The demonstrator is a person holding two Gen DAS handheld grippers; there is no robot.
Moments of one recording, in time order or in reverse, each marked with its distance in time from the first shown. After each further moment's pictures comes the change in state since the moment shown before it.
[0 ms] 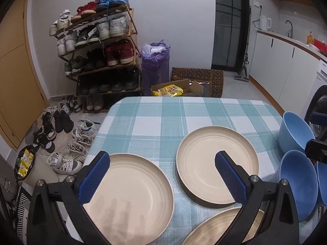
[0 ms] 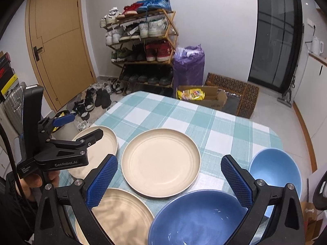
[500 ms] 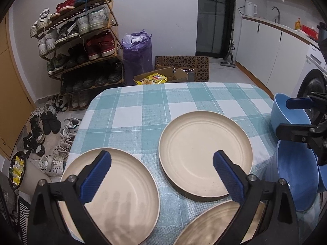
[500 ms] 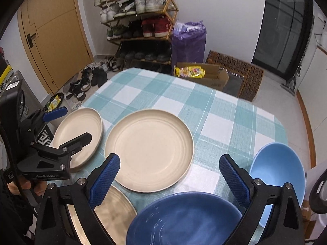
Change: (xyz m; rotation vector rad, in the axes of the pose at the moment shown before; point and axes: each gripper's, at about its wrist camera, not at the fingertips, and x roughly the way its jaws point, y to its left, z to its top) left arm 0.020 -0.020 -0.008 0.079 0.069 -0.079; right arm 0.057 -0.028 0.006 -0.013 0.180 0.004
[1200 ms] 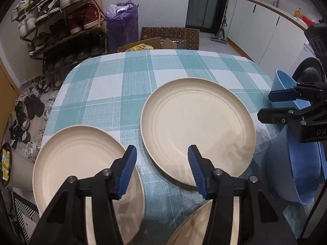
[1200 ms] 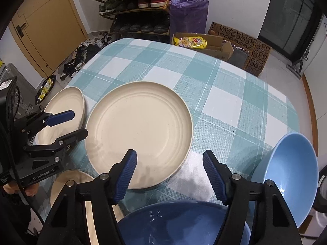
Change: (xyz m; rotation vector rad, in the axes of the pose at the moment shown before) left arm 0.048 -0.006 -0.013 0.008 0.201 -0.093; right arm 0.071 -0.016 0.001 0.015 0.209 0.008
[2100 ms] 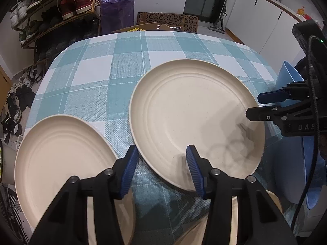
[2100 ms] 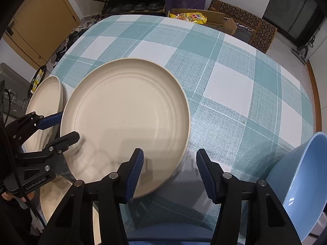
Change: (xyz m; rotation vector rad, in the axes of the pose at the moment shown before) left arm 0.037 0.001 -0.002 -0.016 0.090 -0.047; right arm 0.060 -0.012 0.010 0.019 0.155 -0.002
